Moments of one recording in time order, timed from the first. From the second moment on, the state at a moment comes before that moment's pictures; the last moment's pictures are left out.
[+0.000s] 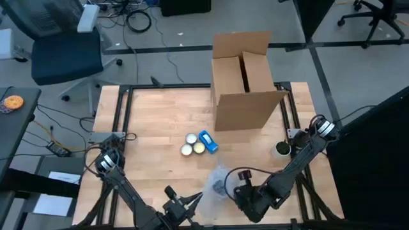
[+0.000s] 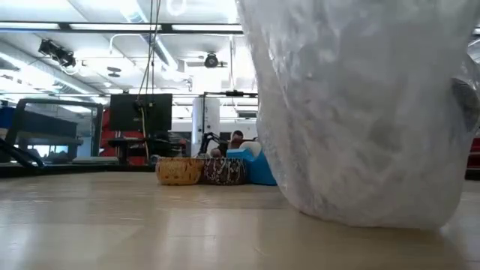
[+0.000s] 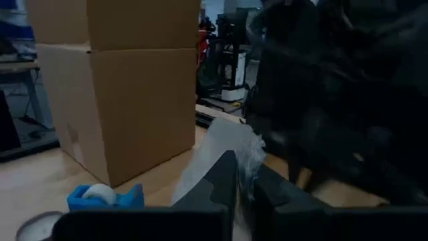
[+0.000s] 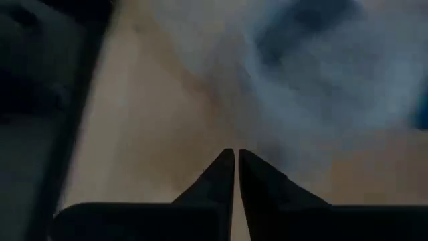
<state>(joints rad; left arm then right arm) -0.89 2.17 1.92 -0.81 -1.57 -1.18 0.81 1.79 1.46 -0.93 0.41 0.48</state>
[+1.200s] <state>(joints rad) -0.92 2.16 1.92 -0.64 -1.53 -0.74 0.64 1.75 1.32 -0.45 0.25 0.10</state>
